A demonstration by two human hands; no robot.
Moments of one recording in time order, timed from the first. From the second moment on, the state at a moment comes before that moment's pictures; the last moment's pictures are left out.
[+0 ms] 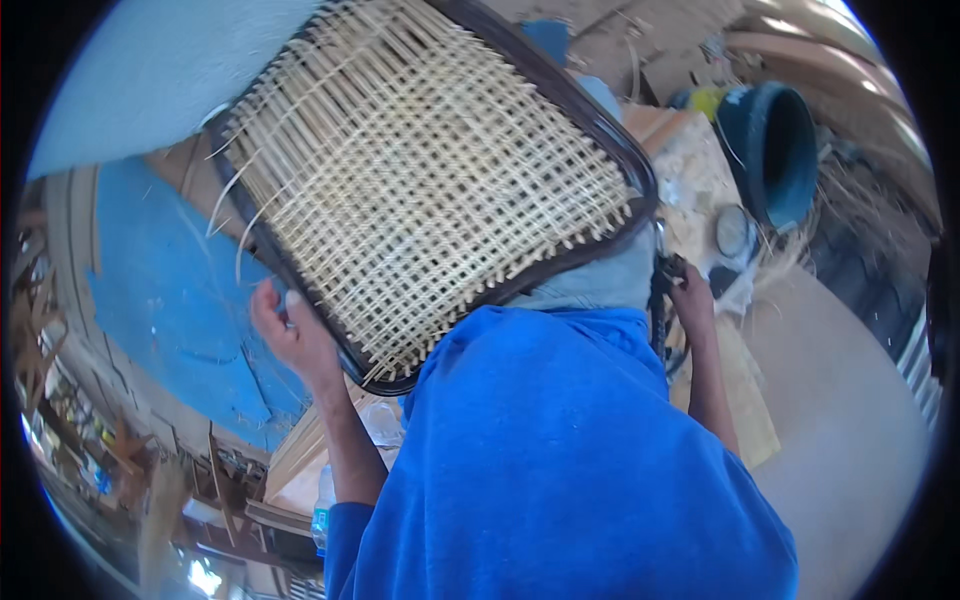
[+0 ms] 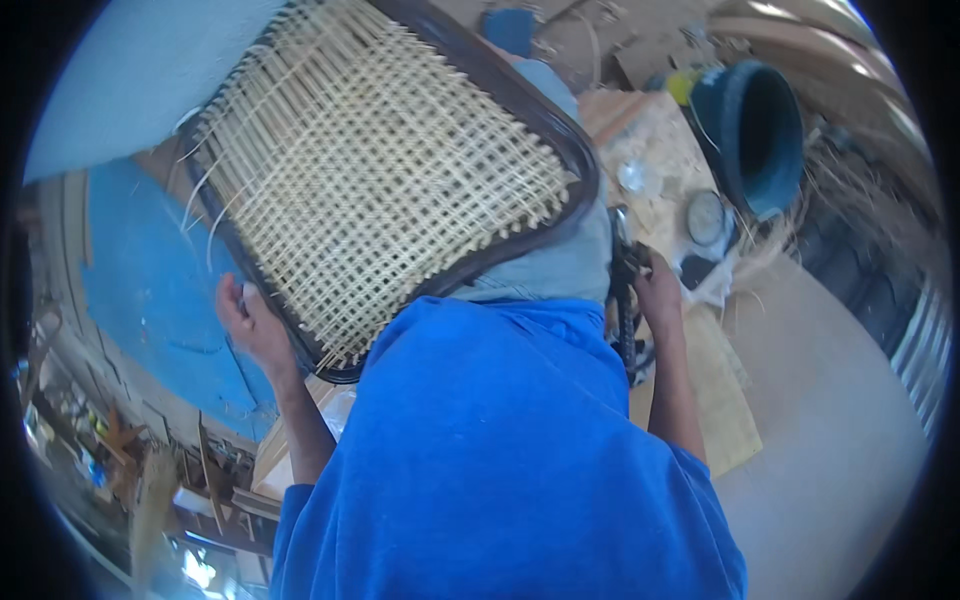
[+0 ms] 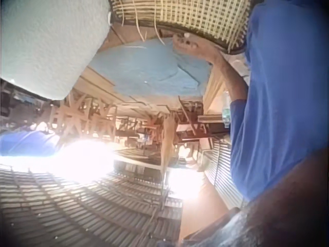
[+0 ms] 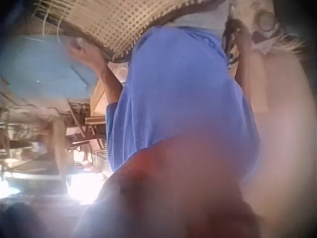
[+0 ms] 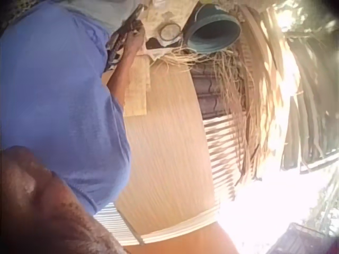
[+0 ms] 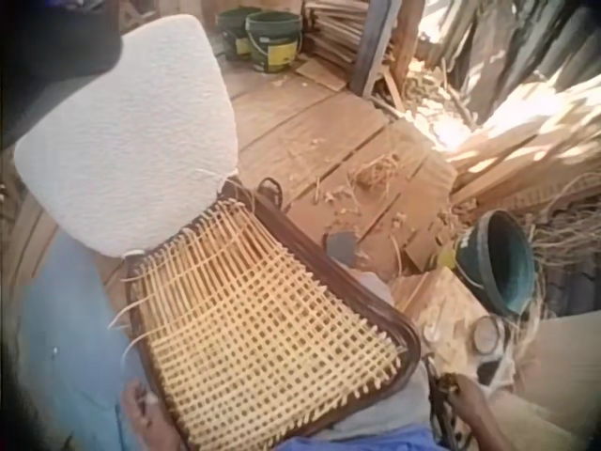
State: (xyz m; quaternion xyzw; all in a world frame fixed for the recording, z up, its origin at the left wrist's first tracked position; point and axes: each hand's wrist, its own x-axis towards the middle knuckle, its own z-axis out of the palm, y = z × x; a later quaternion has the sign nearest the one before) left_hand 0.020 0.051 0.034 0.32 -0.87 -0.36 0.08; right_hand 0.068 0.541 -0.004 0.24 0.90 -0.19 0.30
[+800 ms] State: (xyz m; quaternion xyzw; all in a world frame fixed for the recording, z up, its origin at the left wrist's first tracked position) left_hand -0.082 -0.029 0.007 0.30 -0.91 -0.23 -0.15; right_hand -0.235 0.348 0.040 0.04 0.93 -0.30 0.22
